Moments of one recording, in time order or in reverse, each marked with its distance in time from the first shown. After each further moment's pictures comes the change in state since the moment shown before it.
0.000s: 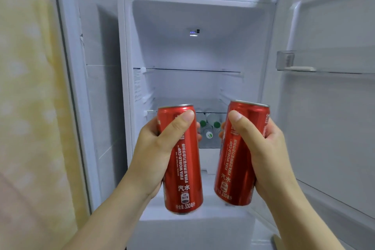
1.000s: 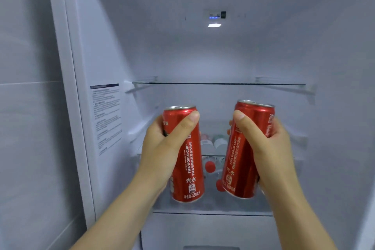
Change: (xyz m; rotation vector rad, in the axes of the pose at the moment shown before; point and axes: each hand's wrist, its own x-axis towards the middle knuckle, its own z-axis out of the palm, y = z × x) left_hand 0.281 -0.127 -0.035 0.142 0.190 0.017; right_hand 0.267 0.159 0.061 -0.001 0.079 0.001
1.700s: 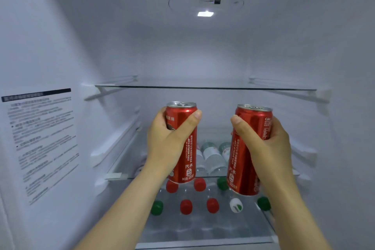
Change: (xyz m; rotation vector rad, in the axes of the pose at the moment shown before) left_hand 0.100 -0.048 0.037 0.108 -0.006 0.107; right_hand 0.076 0.045 -0.002 -0.213 0.126 -0.043
